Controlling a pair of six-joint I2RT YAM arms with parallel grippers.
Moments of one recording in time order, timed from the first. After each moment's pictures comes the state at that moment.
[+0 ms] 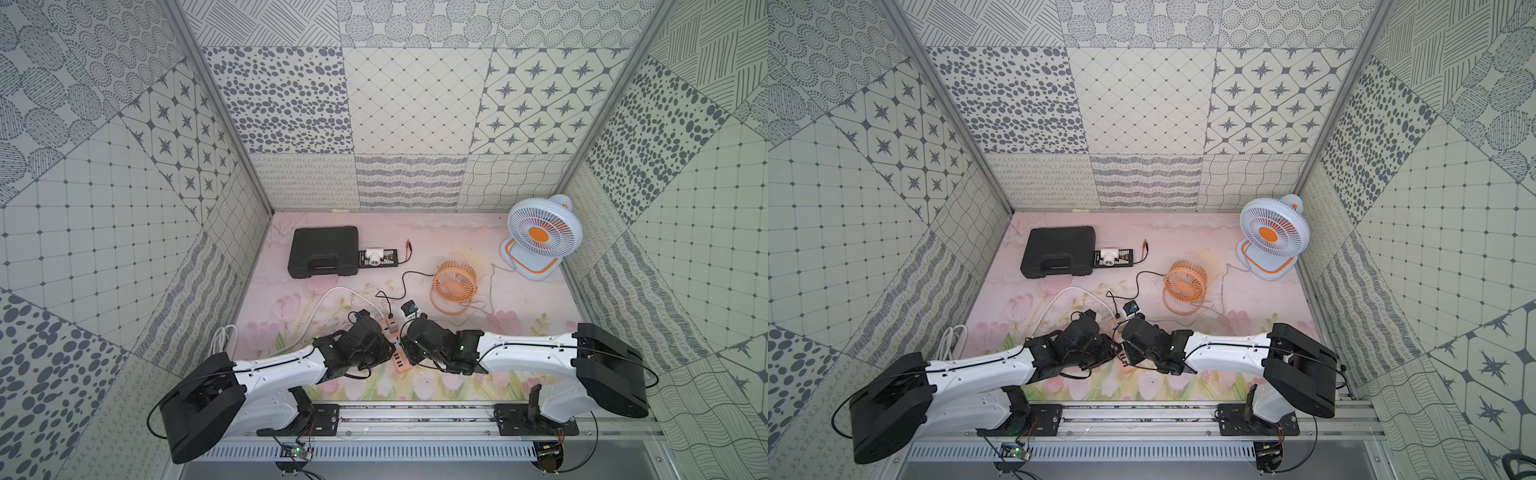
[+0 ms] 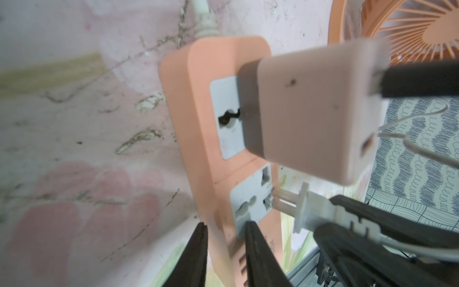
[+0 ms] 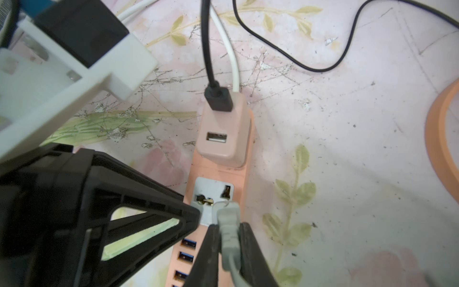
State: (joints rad) left arm -0.84 1.18 0.39 -0.07 0.09 -1.15; right arm 1.18 1.49 0.77 -0.11 0.25 0.54
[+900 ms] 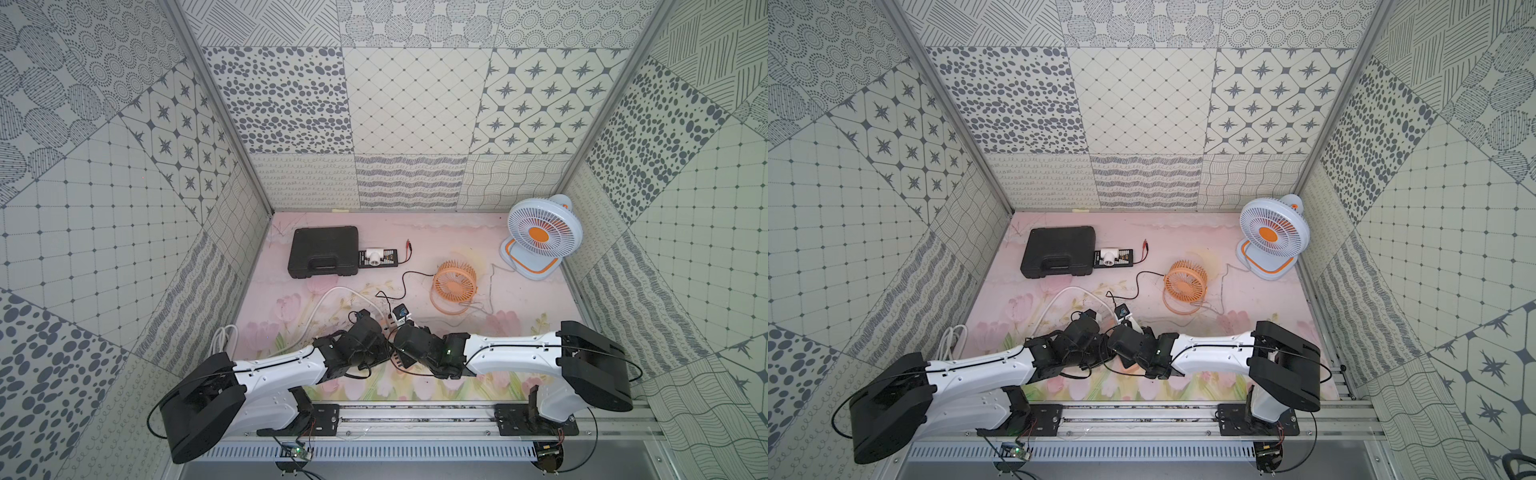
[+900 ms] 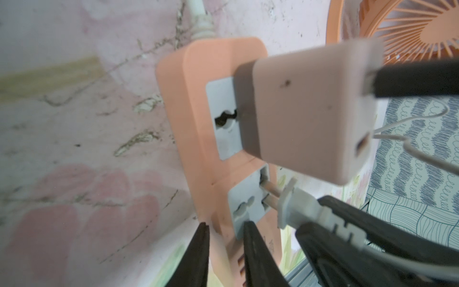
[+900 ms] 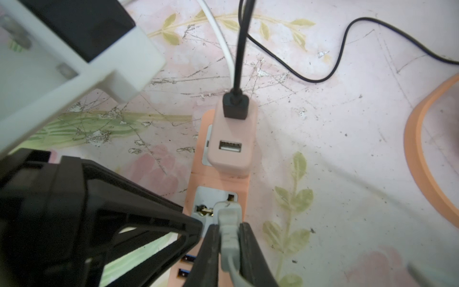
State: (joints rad) left arm -0.84 1.18 0.39 -0.06 0.08 -1.14; right arm 1.26 1.59 0.86 -0.18 0.39 0.55
